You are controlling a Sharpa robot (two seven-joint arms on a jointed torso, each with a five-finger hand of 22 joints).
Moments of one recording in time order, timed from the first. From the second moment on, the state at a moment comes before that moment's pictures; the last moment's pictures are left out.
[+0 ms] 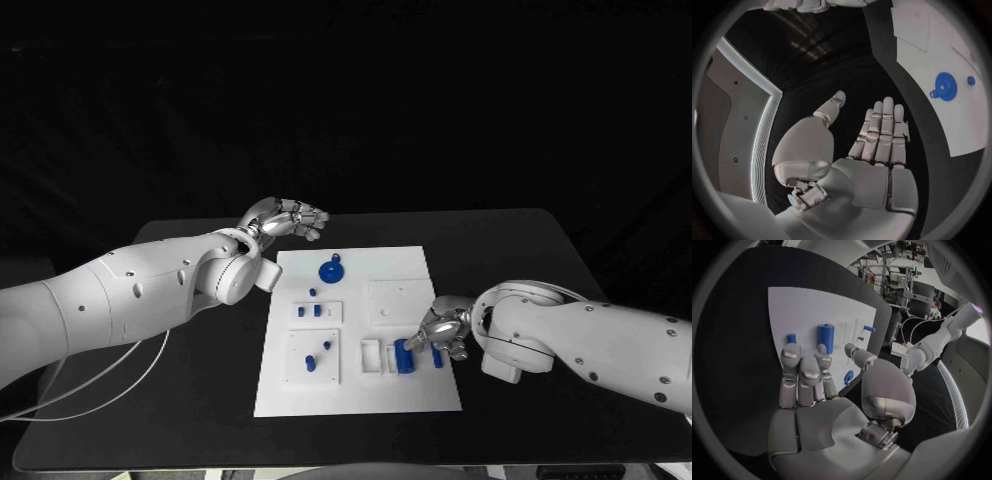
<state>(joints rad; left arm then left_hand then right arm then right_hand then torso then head) 1.20 -0.73 -0.13 1.24 -0.25 -0.29 0.31 0.97 -0.10 0.43 -0.23 0.05 0.72 0.19 0.29 0.47 1.07 0.16 0.10 0.08 0.88 0.12 0.58 0.42 0.03 0.65 0.02 0.47 1.26 1.17 -0.74 -0.19 1.53 -0.97 0.03 -0.53 0.80 -0.22 0.70 0.00 0.05 0.88 0.11 0.35 0.56 1.14 0.00 1.16 1.06 1.27 -0.10 1.33 0.94 0.22 1.23 -0.06 0.99 1.31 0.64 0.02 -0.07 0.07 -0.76</state>
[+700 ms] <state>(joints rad) 1.20 -0.74 -0.14 1.25 -0.25 -0.29 0.31 0.97 -0.10 0.43 -0.23 0.05 0.72 0.19 0.29 0.47 1.07 0.16 0.10 0.08 0.88 0.12 0.58 0.43 0.03 0.65 0.02 0.47 1.26 1.13 -0.68 -0.19 1.47 -1.06 0.07 -0.55 0.74 -0.22 0.67 0.03 0.05 0.88 0.11 0.34 0.58 1.13 0.00 1.16 1.07 1.28 -0.10 1.33 0.96 0.21 1.23 -0.07 1.00 1.31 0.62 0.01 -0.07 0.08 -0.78</state>
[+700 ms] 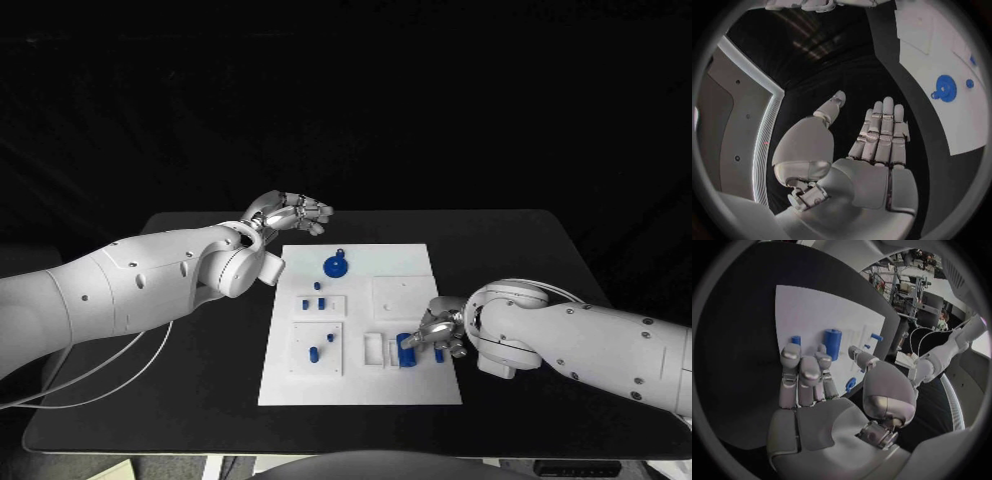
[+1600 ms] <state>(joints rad) 1.20 -0.75 -0.14 1.26 -0.25 -0.29 0.30 0.97 -0.10 0.43 -0.23 0.05 0.72 0.19 0.29 0.47 1.07 0.16 0.10 0.08 0.88 0.12 0.58 0.43 0.03 0.65 0.02 0.47 1.26 1.10 -0.63 -0.19 1.40 -1.08 0.09 -0.55 0.73 -0.21 0.66 0.03 0.05 0.89 0.11 0.34 0.59 1.13 0.00 1.16 1.07 1.28 -0.10 1.33 0.96 0.21 1.23 -0.07 1.00 1.31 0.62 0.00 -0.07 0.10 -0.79</state>
